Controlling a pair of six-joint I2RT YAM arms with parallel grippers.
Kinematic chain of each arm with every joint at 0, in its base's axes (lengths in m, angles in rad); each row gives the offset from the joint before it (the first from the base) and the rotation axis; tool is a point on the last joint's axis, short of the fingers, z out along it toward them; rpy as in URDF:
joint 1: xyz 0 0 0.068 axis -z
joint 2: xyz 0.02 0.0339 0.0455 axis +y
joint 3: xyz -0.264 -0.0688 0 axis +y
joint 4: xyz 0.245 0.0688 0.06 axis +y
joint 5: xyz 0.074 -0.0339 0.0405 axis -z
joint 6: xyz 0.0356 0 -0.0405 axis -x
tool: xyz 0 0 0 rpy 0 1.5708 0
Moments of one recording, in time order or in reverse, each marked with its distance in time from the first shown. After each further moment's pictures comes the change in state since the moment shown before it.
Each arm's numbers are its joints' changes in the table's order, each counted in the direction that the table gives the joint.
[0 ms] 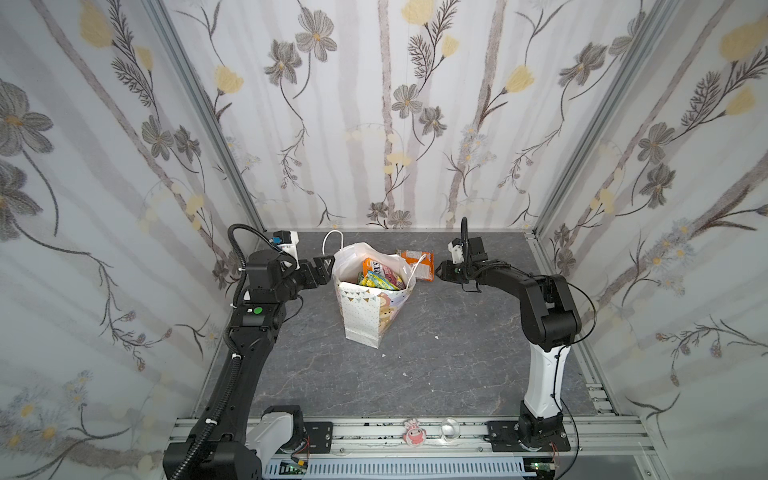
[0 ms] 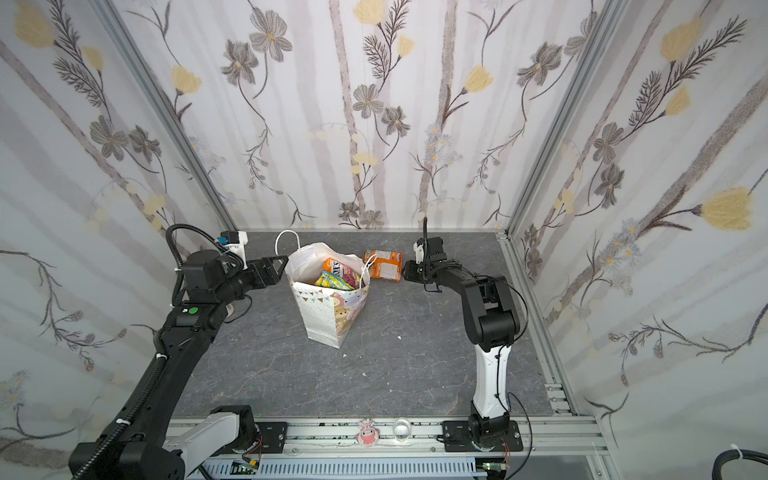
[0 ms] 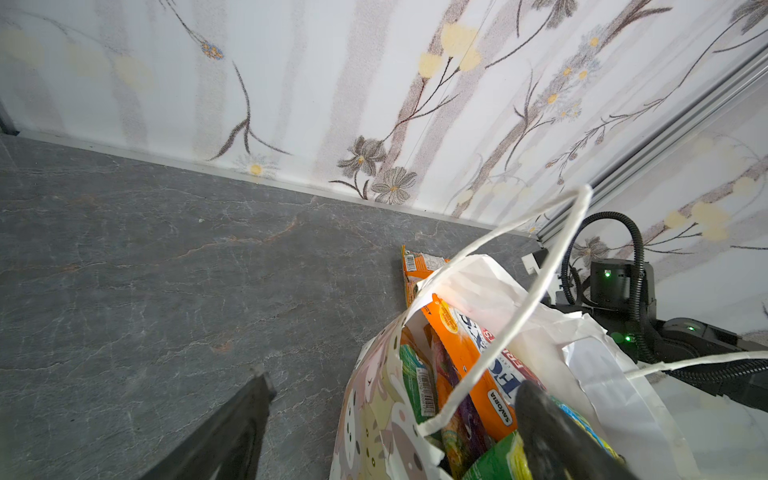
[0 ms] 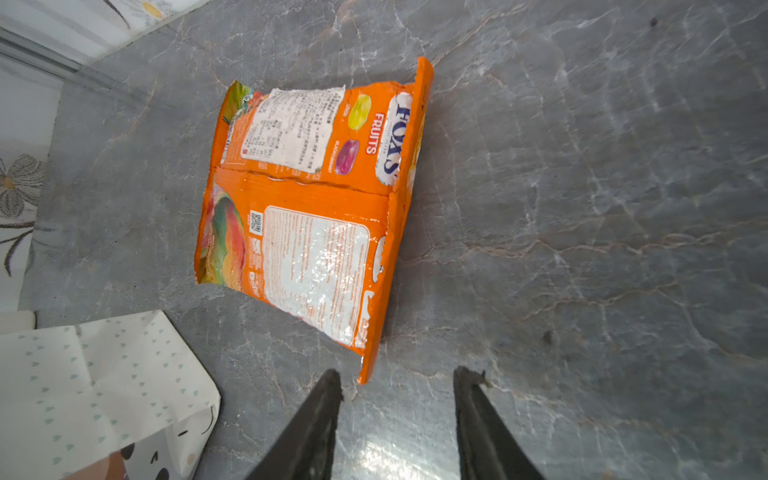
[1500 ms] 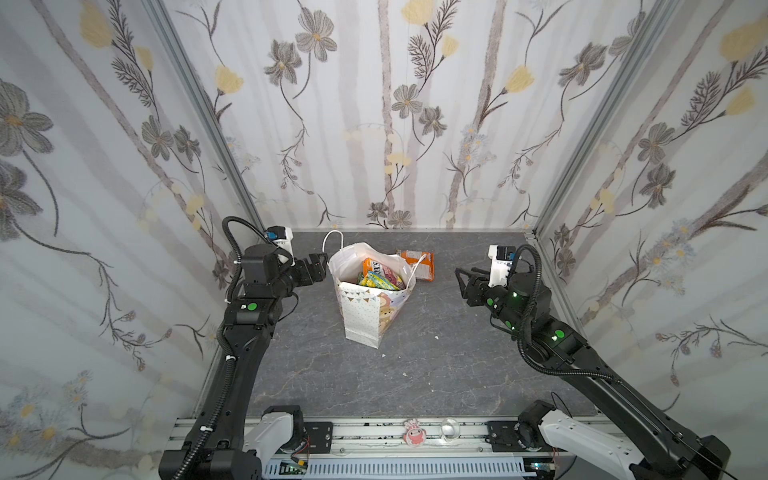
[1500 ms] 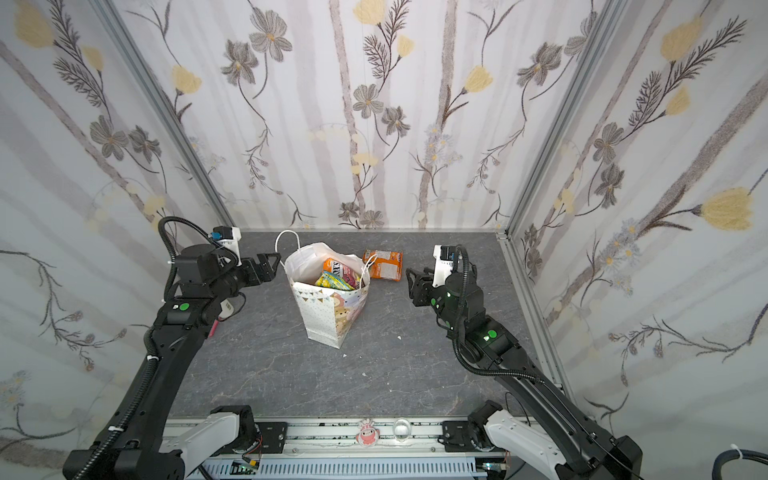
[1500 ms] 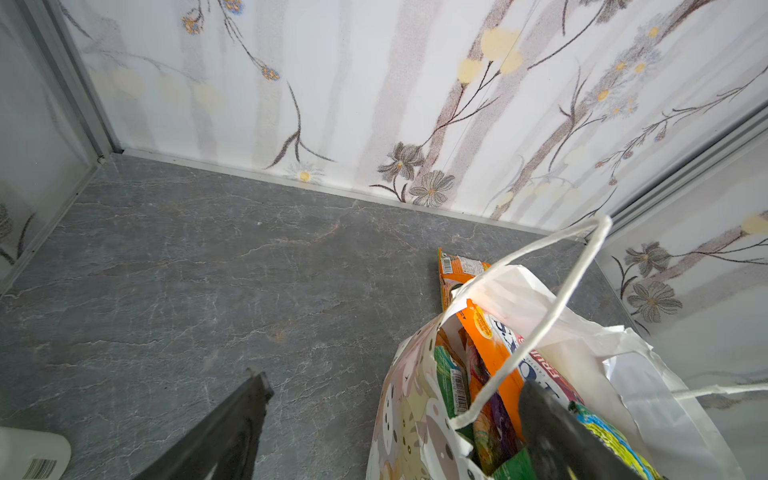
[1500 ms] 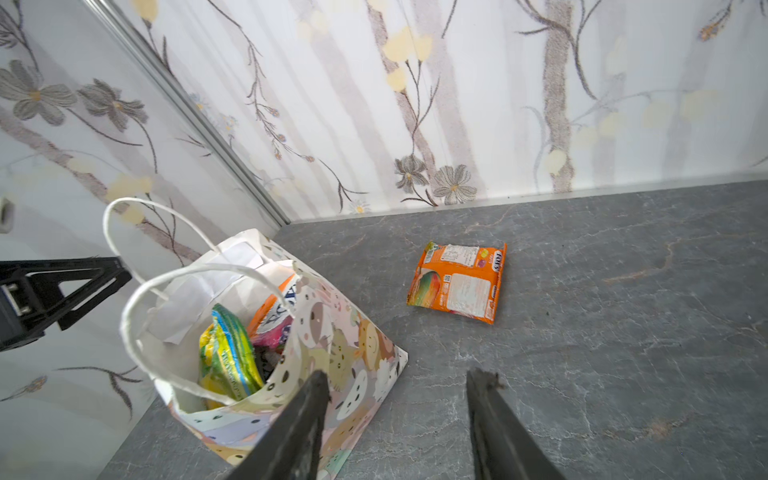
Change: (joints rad) left arm 0.002 -0.007 -0.086 0.131 -0.119 -0.064; right arm -0.305 -1.138 0.541 -0.032 0.443 -0.102
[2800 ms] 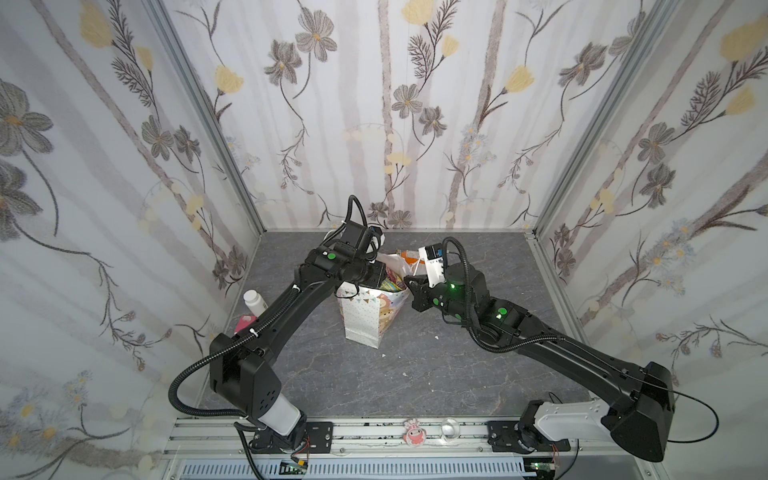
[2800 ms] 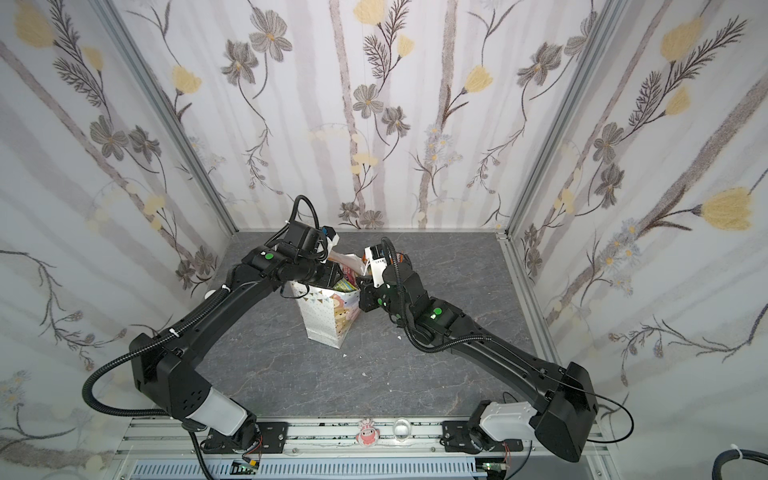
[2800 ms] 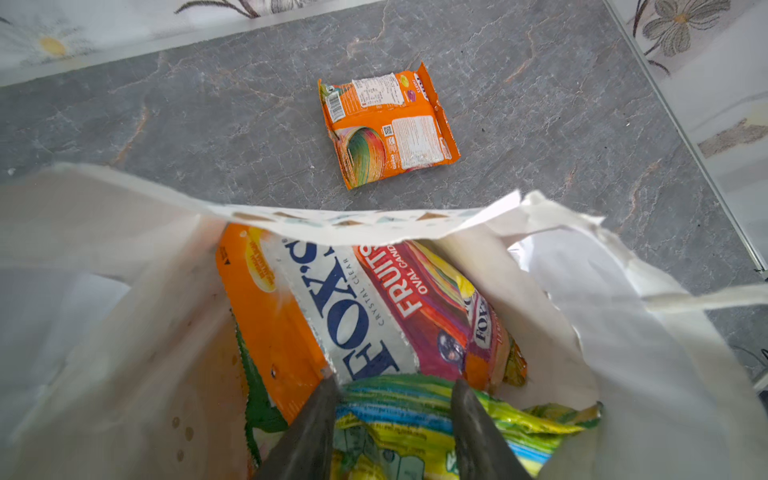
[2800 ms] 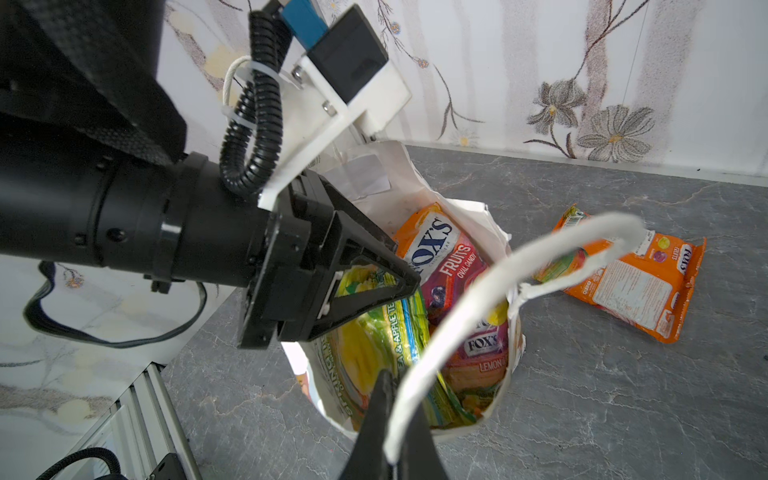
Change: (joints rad) left arm 0.518 0.504 -0.508 0.480 -0.186 -0.134; right arm -0.311 0.348 -0.246 -0.016 -0.049 0.045
